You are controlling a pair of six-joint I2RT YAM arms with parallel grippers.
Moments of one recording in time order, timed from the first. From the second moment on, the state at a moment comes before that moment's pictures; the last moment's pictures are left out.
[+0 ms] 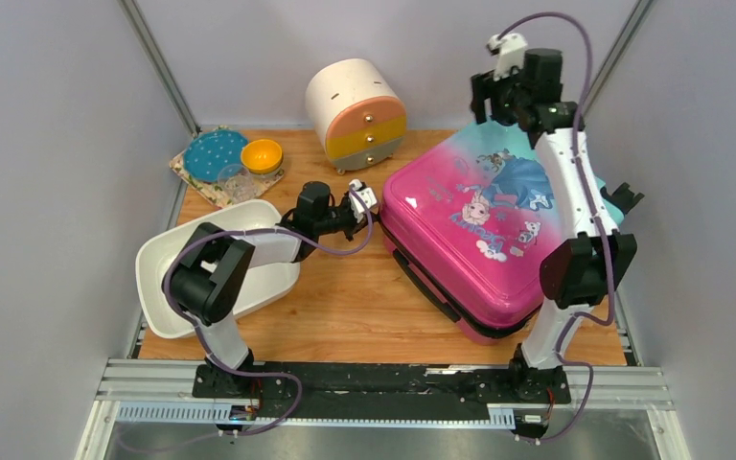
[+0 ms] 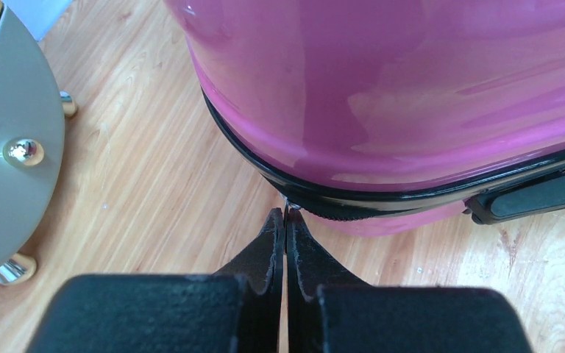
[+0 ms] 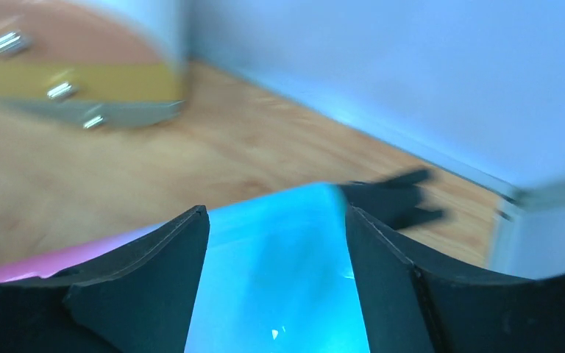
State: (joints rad) left arm -0.50 1.74 0.85 0.54 0.58 0.40; right arm 0.14 1.82 1.95 -0.59 -0.26 -0.26
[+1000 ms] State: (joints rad) left arm -0.49 1.75 0.86 0.53 0.59 0.41; right arm -0.72 1.22 1.49 -0.94 -0.03 -0.38
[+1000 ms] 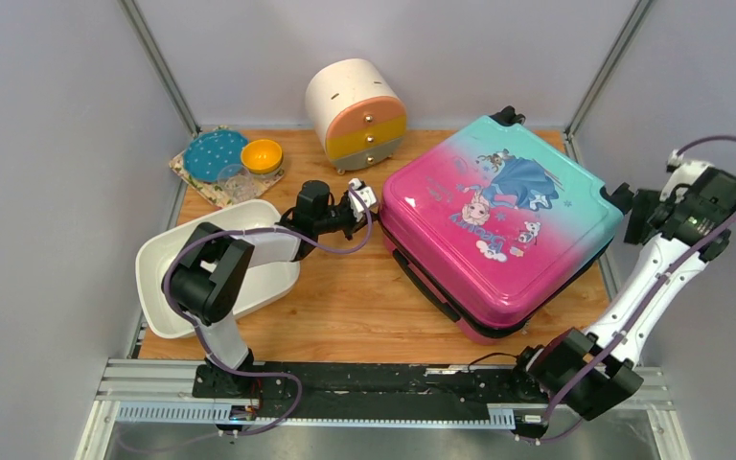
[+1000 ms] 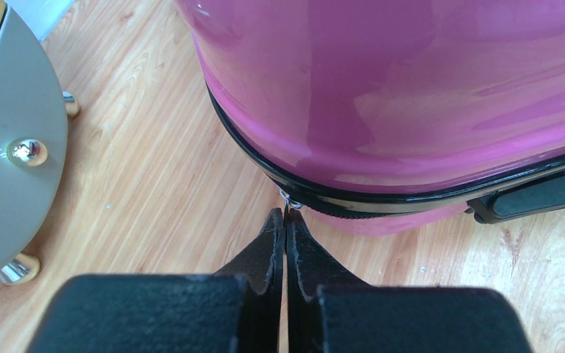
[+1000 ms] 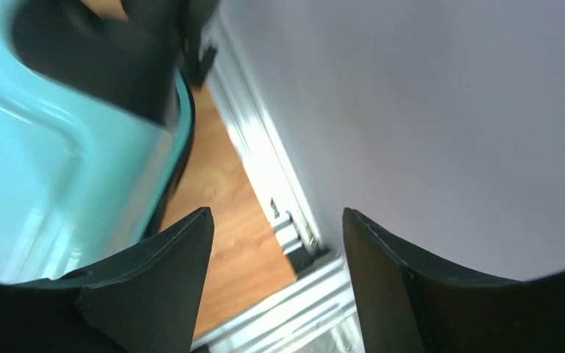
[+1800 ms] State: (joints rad) left arm -0.50 1.74 0.83 0.57 0.60 0.48; right arm -0.61 1.74 1.62 -0.79 -0.17 -0.34
